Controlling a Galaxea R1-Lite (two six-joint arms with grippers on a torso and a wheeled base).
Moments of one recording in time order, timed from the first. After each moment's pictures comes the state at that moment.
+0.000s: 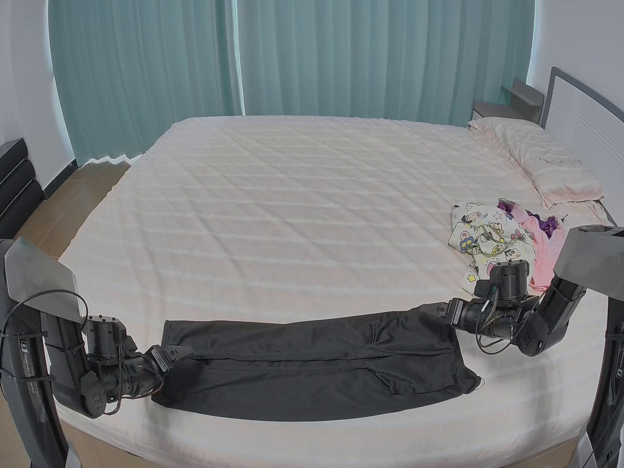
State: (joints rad) left arm 0.02 2.28 -0.19 -1.38 -0.28 -0.71; right arm 0.18 2.27 -0.69 -0.96 0.25 0.47
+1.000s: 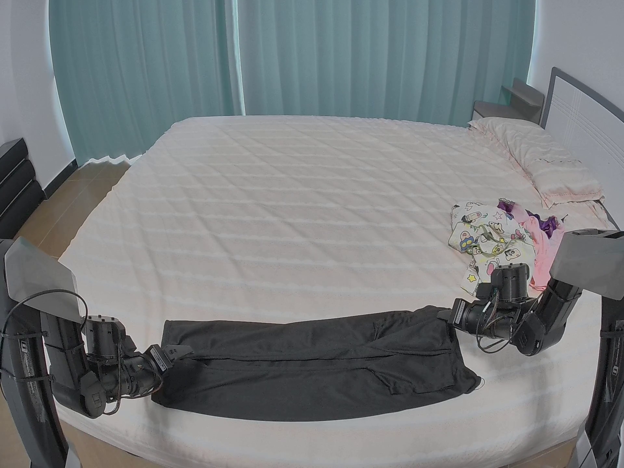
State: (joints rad) left arm 0.02 2.28 -0.19 -1.39 -0.29 -0.72; right arm 0.14 2.32 -0.71 -0.99 0.29 0.52
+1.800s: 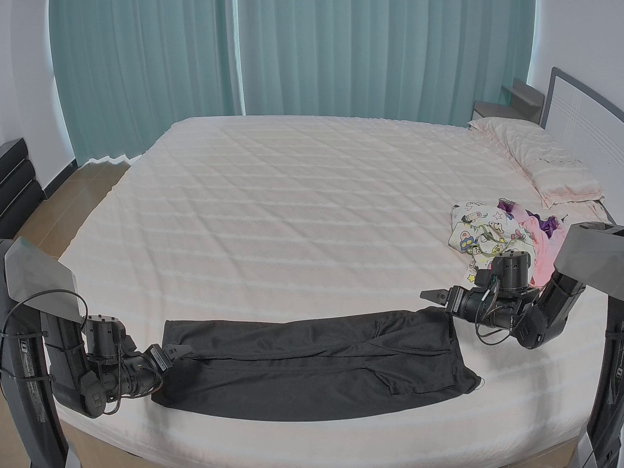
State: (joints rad) left arm 0.02 2.28 -0.19 -1.39 -0.29 -0.72; right arm 0.16 2.27 -0.74 -0.99 0.28 0.50
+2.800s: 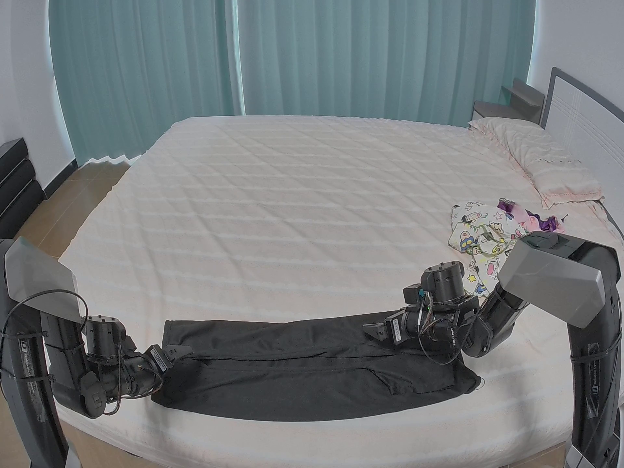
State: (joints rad) left arm 0.02 2.28 -0.19 -1.39 -0.29 -0.72; right arm 0.40 2.42 -1.00 -0.79 0.13 0.01
